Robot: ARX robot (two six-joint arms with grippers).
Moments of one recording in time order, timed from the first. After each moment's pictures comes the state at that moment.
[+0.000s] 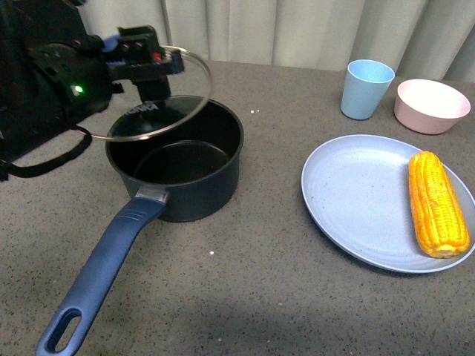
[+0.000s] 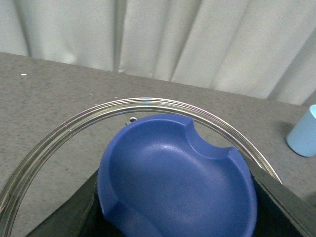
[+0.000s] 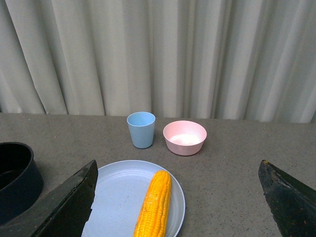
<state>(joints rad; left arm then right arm) -0.26 1.99 0.69 1.15 -0.11 -0.19 0.00 0.00 0.01 0.00 0.00 0.00</state>
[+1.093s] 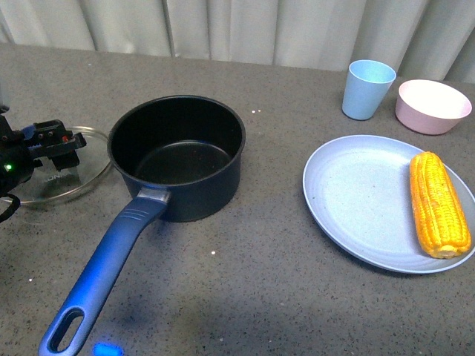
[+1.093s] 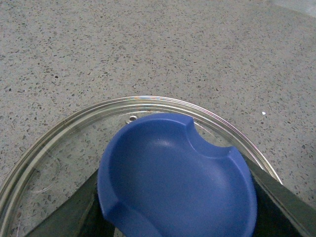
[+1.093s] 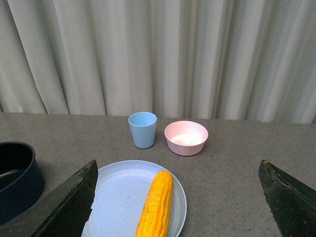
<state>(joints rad) 0.05 2.38 0.79 1.24 -0.05 -0.16 0.00 0.00 0.01 0.00 0.00 0.00</state>
